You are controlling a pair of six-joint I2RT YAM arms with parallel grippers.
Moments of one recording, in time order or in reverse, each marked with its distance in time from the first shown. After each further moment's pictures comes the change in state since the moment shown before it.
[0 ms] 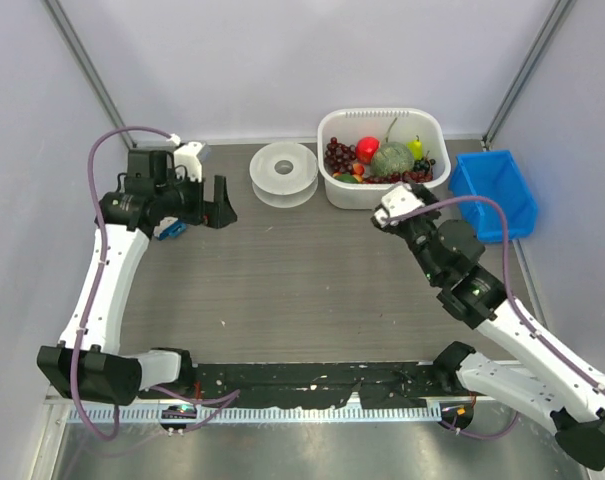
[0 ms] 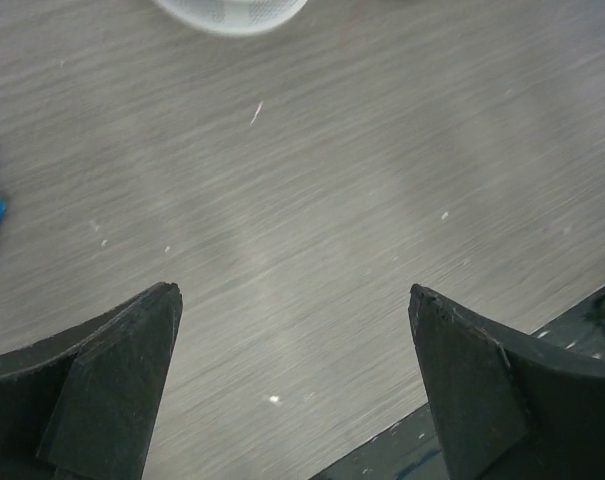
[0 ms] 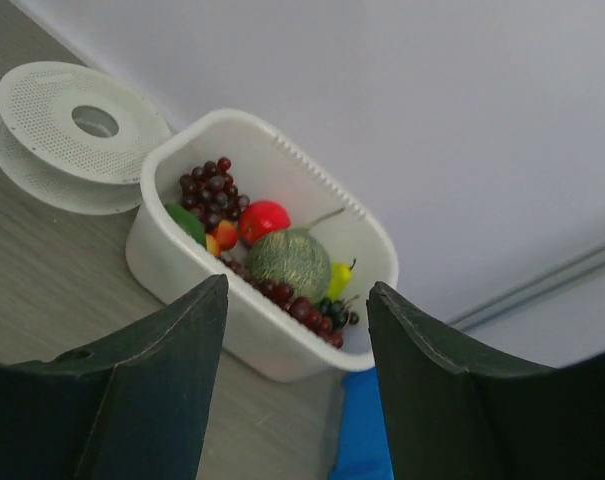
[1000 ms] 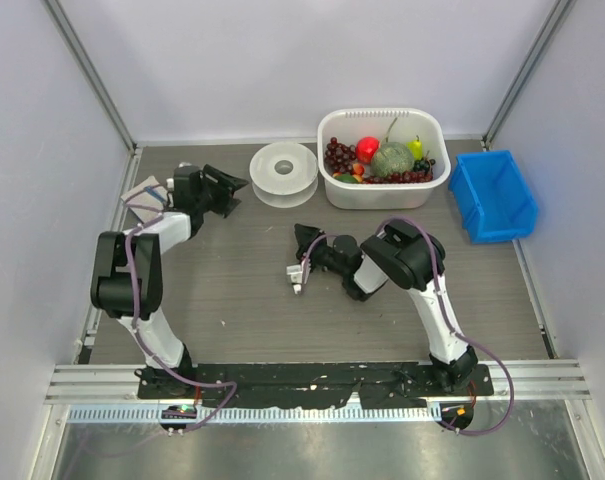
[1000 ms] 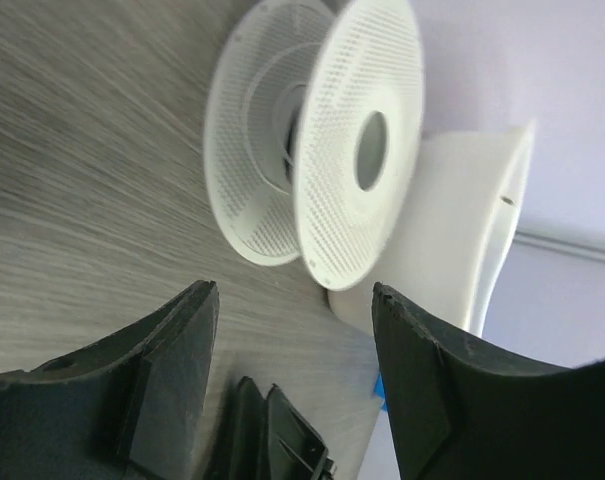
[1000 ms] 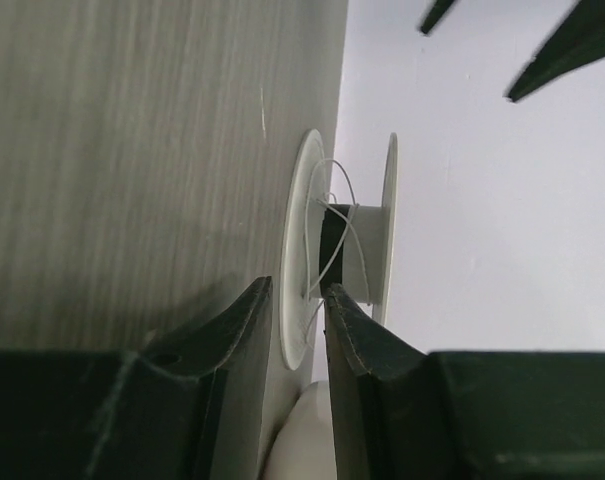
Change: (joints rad) left arm 0.038 0.541 -0.407 1.156 -0.175 -1.158; right arm -0.021 1.479 0.048 1.222 -0.632 -0.830
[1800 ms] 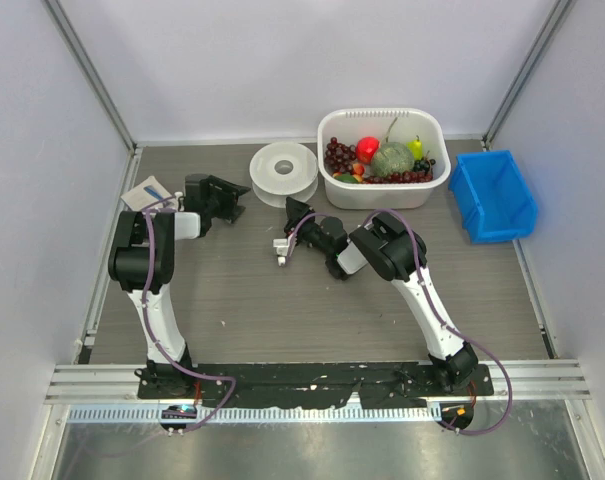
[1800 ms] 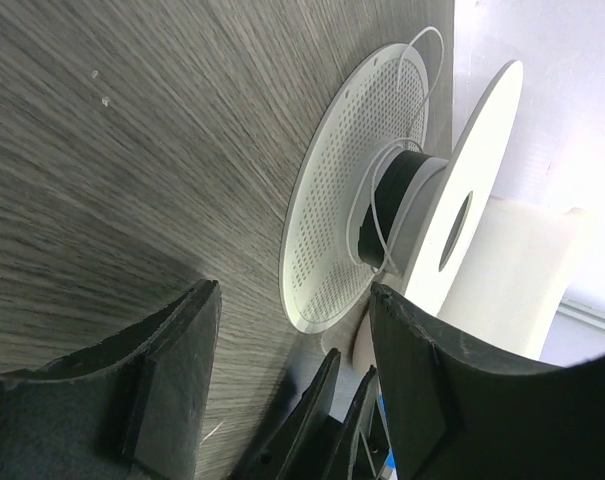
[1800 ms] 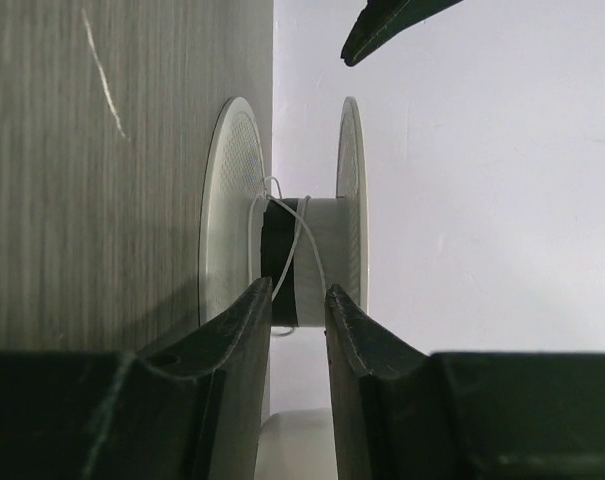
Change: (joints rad) left arm 0.000 0.196 0.044 0.106 -0.035 -0.100; right arm -0.034 0.201 0.372 -0.036 0.058 -0.001
